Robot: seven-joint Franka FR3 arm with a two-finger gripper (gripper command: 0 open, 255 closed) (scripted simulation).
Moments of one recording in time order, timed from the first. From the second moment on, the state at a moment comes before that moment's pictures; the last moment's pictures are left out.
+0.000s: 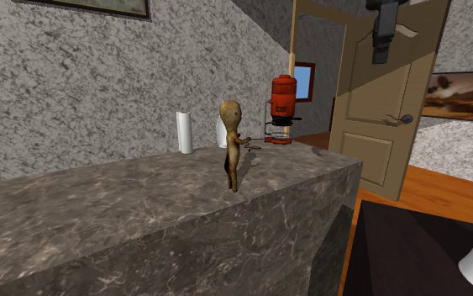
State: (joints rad) arm -0.02 -0.76 -0.03 -2.29 -0.10 1.49 -0.02
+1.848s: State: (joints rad) arm 0.00 -0.02 0.01 -2.12 -0.04 2.34 0.16
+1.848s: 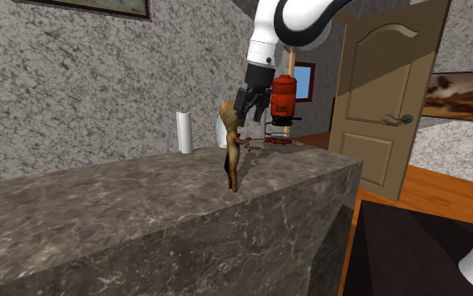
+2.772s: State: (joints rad) arm 0.00 0.08 0.01 -2.13 -0.05 2.47 0.18
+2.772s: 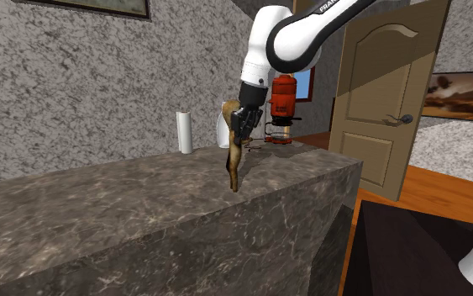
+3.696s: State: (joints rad) arm 0.00 0.04 0.01 -2.09 -0.04 2.38 0.17
